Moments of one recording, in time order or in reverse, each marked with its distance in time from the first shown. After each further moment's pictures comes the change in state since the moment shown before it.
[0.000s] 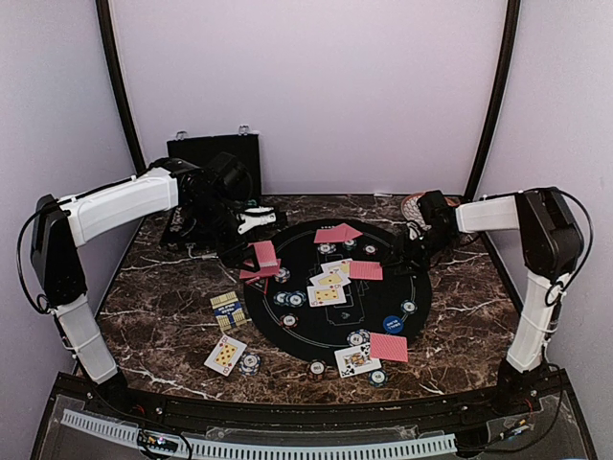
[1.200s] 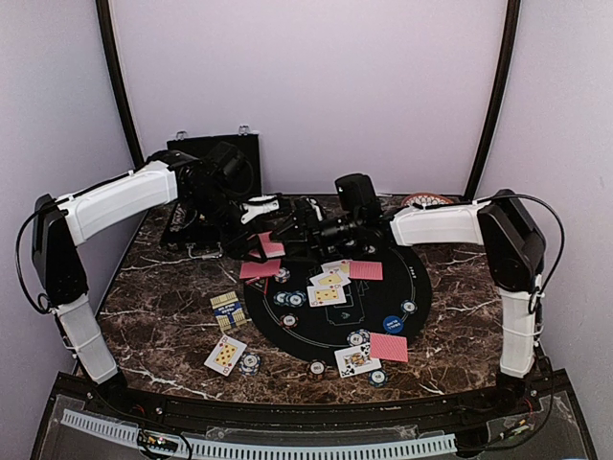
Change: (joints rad) left arm -0.001 0.008 0.070 -0.001 0.069 -0.018; right arm 0.459 0.112 0.237 0.600 -0.365 0.515
